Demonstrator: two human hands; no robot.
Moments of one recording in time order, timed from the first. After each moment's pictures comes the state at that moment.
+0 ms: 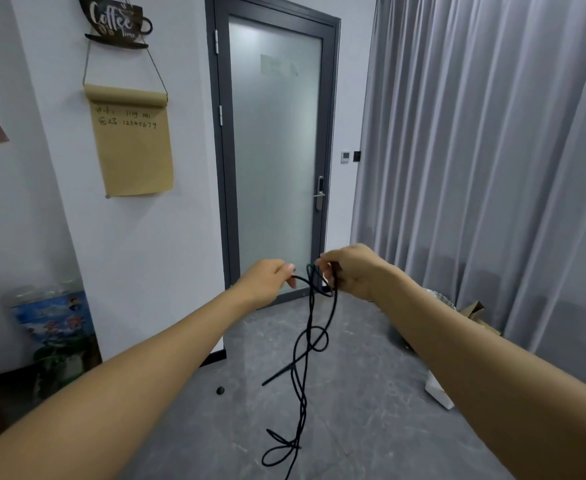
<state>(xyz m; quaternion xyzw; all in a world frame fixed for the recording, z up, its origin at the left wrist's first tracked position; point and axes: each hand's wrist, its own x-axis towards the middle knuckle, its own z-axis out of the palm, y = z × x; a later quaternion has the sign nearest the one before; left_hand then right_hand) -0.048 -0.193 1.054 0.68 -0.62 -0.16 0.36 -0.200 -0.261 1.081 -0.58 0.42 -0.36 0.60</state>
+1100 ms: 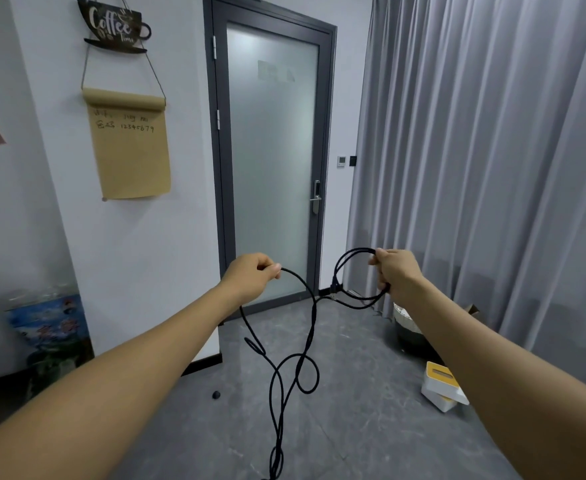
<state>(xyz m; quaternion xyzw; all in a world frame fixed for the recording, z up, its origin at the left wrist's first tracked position) -0.035 -0.188 1.057 0.68 -0.58 -0.15 0.42 -0.252 -0.292 1.065 -0.57 0.50 -0.47 0.44</state>
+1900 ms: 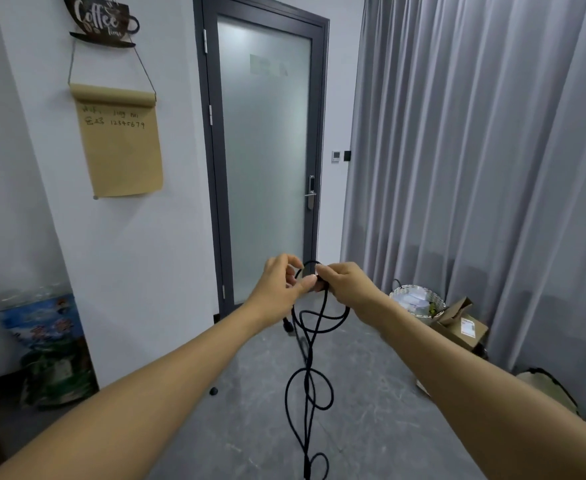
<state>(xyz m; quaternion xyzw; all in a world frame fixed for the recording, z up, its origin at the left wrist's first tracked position) -0.081 -0.194 1.033 0.61 -0.63 -0.18 0.45 -0.217 -0.251 1.044 -0.75 0.39 -0.35 0.40</state>
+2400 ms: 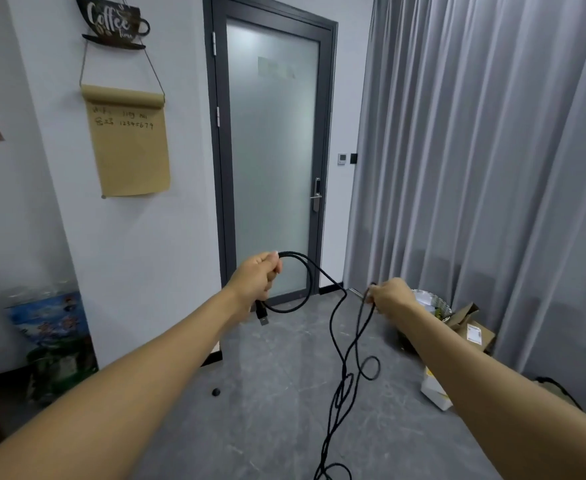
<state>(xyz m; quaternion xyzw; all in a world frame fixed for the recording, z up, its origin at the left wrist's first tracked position) -0.049 -0.192 1.048 0.57 -0.51 -0.34 0.55 -0.260 -0.305 1.019 -0.64 0.63 -0.30 0.31</state>
